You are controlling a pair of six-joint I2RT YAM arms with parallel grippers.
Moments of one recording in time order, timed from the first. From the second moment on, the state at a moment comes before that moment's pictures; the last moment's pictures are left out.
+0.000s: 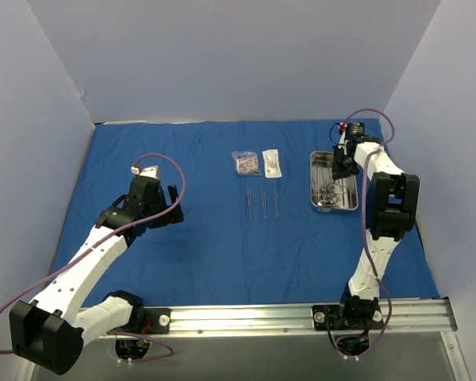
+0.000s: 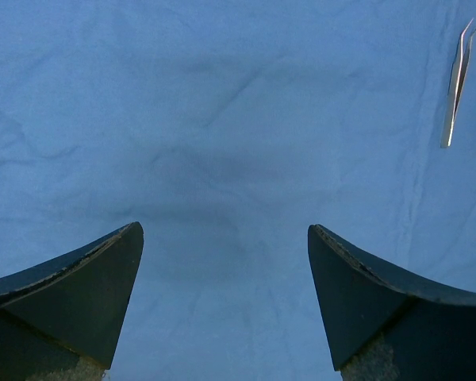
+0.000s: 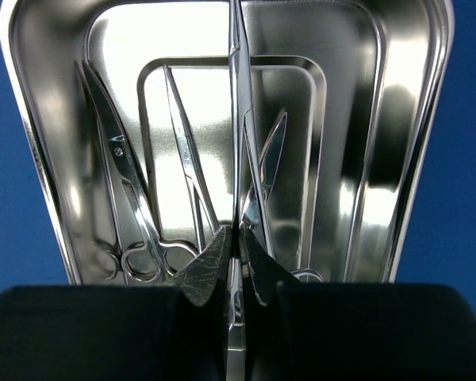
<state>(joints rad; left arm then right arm) -0.39 1.06 0.88 -0.66 -0.16 -0.51 -0.09 2.05 1.56 -0.64 -0.04 0.06</state>
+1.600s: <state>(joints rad) -0.38 1.06 0.92 -0.73 -0.29 -0.55 0.86 2.19 1.72 -0.71 0.37 0.81</state>
